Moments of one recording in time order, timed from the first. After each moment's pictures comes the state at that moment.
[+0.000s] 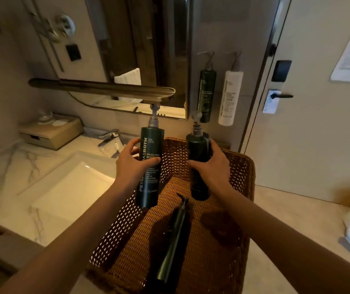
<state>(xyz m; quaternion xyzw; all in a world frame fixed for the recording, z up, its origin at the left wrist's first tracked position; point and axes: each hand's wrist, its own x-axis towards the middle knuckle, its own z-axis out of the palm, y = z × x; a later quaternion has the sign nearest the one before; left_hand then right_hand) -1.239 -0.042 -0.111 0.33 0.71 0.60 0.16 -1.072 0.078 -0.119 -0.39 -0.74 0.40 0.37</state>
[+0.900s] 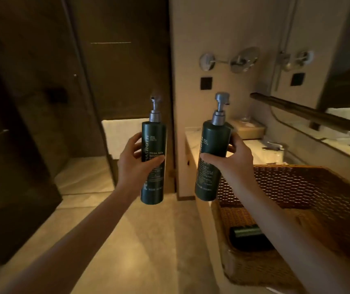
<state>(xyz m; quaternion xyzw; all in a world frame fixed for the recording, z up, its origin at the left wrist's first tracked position) -0.965 -0.334 -0.050 -0.04 0.74 0.59 -0.30 -1.003 -0.117 -0.037 0.14 -0.76 0.61 0.17</state>
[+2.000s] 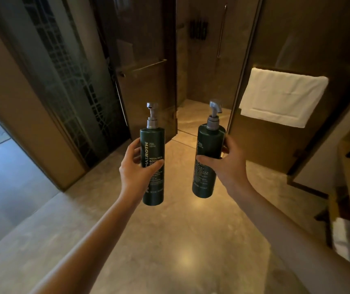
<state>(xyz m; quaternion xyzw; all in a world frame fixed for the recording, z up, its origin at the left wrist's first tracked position) -0.687 -0.732 -0.174 -0.36 0.67 0.50 -0.41 -0.849 -0.594 -0.148 0.29 -0.73 0.61 -0.13</state>
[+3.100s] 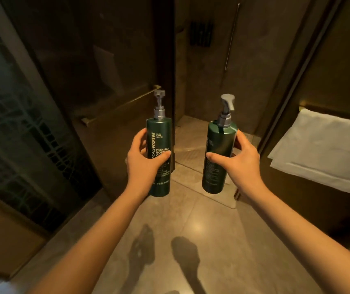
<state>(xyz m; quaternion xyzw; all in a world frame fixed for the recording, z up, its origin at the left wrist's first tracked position) -1.122 -1.232 -0.170 -0.31 0.68 0.53 -0.40 -1.272 -1.070 -0.151 0.32 -0.74 0.58 -0.06</state>
